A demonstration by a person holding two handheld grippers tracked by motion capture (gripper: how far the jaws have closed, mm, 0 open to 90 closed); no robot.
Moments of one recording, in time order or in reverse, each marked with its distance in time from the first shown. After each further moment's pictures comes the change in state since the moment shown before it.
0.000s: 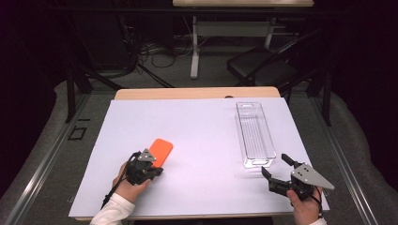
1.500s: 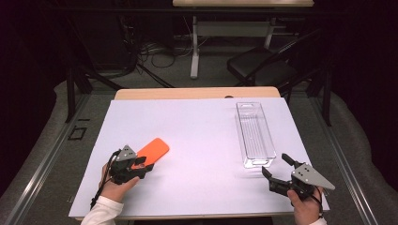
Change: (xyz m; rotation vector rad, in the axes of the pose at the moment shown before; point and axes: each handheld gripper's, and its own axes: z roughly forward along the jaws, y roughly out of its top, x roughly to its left) left arm 0.015 -0.013 -0.026 -0.208 0.059 -0.056; right arm 0.000 0.000 0.000 -0.005 -0.003 0.001
